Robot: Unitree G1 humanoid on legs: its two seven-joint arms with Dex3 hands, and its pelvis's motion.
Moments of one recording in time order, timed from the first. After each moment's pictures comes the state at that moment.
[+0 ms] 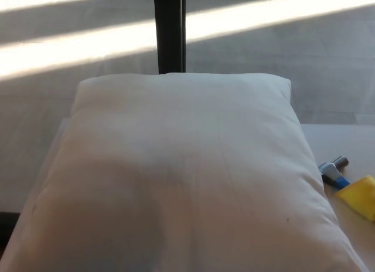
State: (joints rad) left_arm 0.04 0.74 0.56 1.25 -0.14 -0.03 -0.10; right_arm 0.10 -0.48 -0.48 1.12 0.08 -0.15 0.08
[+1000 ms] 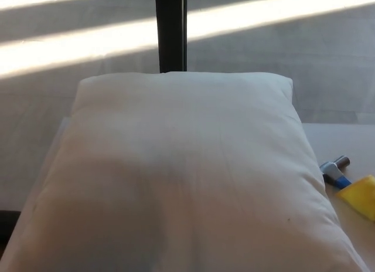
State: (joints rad) left_arm 0.02 0.75 0.58 1.29 -0.18 -0.03 -0.12; right_arm -0.11 -0.56 -0.74 0.62 0.32 -0.05 0.06
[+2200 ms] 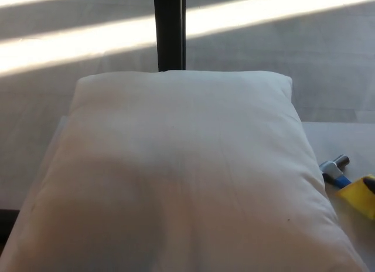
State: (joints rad) left_arm 0.07 0.75 0.58 1.29 -0.19 -0.04 -0.12; right_arm -0.32 -0.70 0.09 0.39 -0.14 0.00 0.07
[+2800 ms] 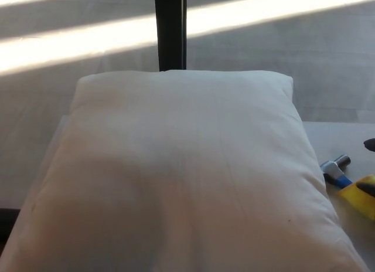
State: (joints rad) left_arm 0.09 0.75 0.58 1.29 -0.22 -0.04 -0.14; right_arm -0.53 -0.69 0.20 0.61 -0.27 0.10 0.13
